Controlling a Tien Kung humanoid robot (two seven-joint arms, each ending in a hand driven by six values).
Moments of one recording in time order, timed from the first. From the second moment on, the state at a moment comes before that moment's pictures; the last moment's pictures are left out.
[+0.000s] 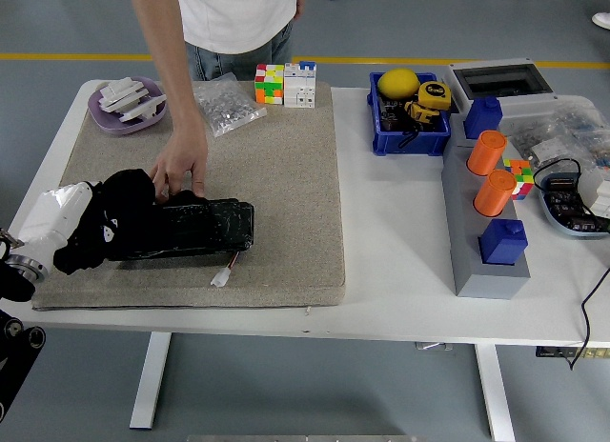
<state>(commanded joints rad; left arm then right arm) -0.09 0.30 -1.42 -1.22 2.25 0.15 -0.06 -0.08 -0.15 1.48 0.18 -0.31 -0.12 -0.03</state>
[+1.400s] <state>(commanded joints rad) -0.17 0.33 -1.49 -0.98 2.16 0.17 -0.15 -0.08 -0.14 1.52 0.18 -0.33 -0.12 -0.03</state>
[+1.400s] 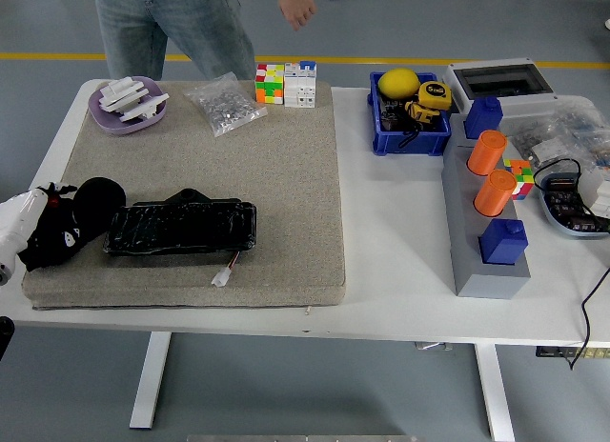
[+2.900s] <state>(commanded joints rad) -0.12 0.20 -1.62 -1.09 1.05 0.02 -0.52 -0.09 -0.13 1.52 0.18 -0.34 -0.13 -0.04</state>
